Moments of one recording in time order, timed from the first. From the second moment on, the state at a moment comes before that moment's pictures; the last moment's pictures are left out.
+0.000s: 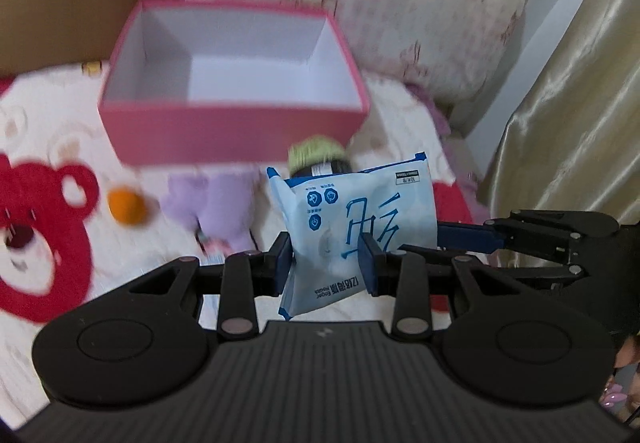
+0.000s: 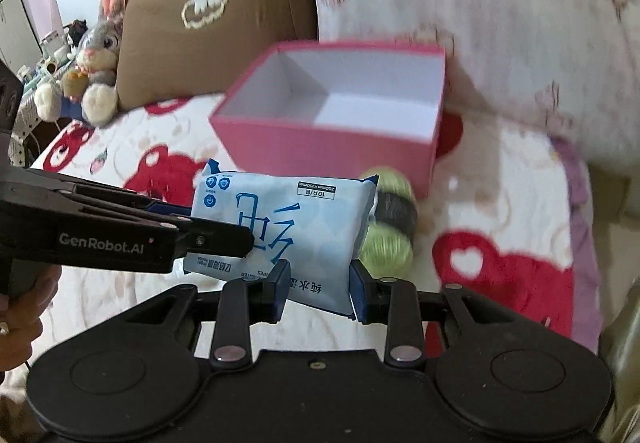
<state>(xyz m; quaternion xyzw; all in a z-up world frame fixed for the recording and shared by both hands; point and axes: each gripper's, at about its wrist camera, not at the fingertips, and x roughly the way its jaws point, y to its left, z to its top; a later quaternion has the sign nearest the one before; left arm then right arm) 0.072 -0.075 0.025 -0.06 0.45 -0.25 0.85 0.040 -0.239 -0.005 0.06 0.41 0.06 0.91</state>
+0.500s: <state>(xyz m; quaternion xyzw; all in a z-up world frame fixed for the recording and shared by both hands) 0.192 -0.053 0.067 -0.06 0.45 -0.24 0.86 0.138 -0.240 0.046 0.05 0.38 0.05 0.92</state>
